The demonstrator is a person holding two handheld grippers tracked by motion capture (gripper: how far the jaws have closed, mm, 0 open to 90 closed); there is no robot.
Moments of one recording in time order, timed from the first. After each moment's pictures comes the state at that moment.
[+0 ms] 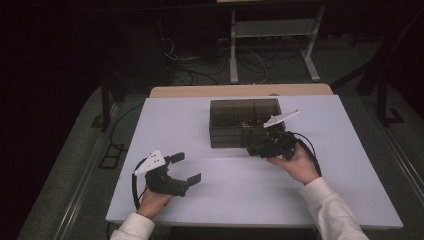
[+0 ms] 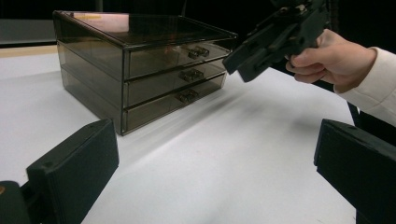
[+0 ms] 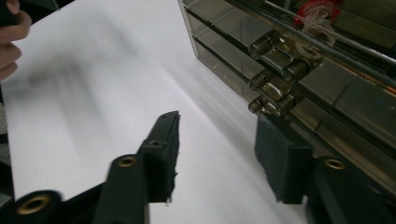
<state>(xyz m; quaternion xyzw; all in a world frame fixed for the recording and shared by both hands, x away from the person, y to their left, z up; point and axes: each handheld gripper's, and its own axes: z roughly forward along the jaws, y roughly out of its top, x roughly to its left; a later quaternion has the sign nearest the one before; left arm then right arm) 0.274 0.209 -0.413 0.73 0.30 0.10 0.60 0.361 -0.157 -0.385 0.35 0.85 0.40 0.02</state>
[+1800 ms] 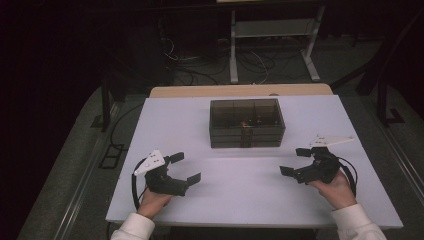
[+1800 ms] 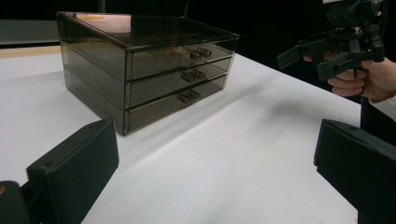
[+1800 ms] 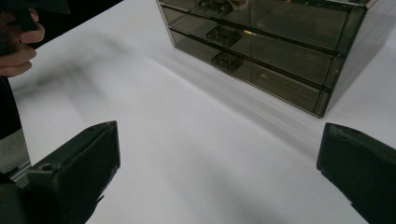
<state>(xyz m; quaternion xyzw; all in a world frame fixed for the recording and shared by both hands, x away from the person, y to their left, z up) 0.274 0.209 -0.413 0.73 0.31 0.10 0.60 0.293 -0.245 -0.398 0.40 0.79 0.47 0.07</state>
